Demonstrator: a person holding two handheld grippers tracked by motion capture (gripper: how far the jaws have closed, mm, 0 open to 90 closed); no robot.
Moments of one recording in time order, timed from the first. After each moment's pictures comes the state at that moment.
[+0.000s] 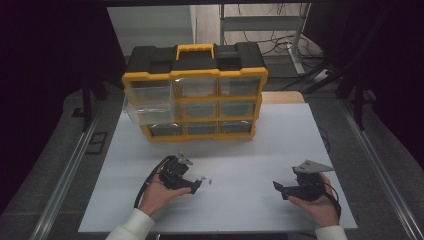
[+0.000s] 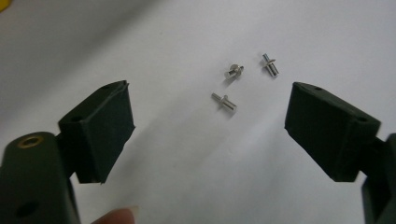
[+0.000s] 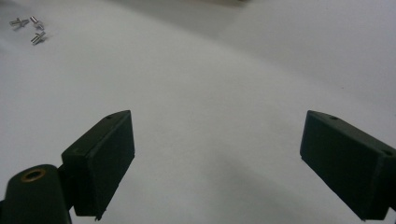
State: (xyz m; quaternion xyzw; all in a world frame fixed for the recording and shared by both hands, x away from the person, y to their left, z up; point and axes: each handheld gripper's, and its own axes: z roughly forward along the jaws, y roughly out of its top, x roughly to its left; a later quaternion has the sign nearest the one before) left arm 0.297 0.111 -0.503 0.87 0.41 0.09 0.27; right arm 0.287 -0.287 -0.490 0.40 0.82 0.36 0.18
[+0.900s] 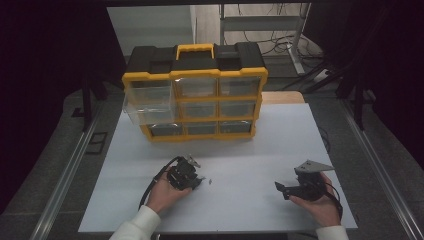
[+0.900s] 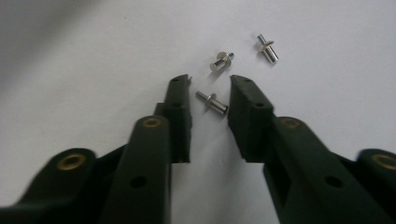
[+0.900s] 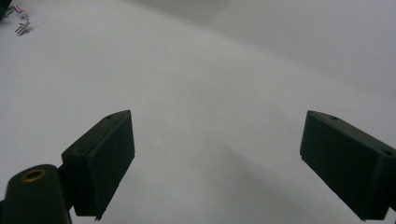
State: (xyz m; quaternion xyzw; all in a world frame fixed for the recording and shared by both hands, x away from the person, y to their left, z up) left arm 0.307 0.097 -0.518 0.89 0.38 0.06 0.24; right arm 0.289 -0.291 -0.492 0.41 0.82 0.35 0.18
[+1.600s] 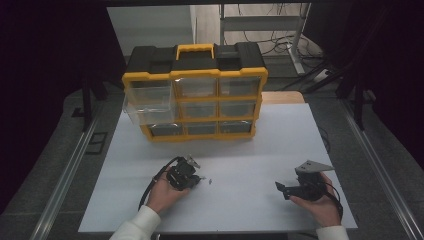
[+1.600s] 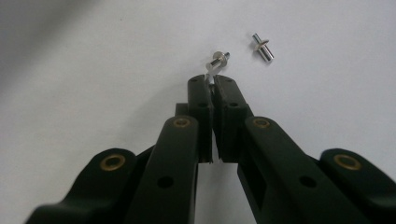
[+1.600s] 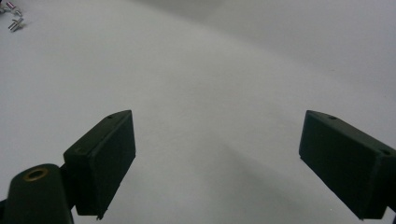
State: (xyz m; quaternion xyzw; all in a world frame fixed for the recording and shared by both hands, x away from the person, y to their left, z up) left arm 0.306 0.099 -0.518 0.89 0.37 0.05 0.25; right arm 0.289 -0.292 -0.493 0.42 0.82 0.34 0.18
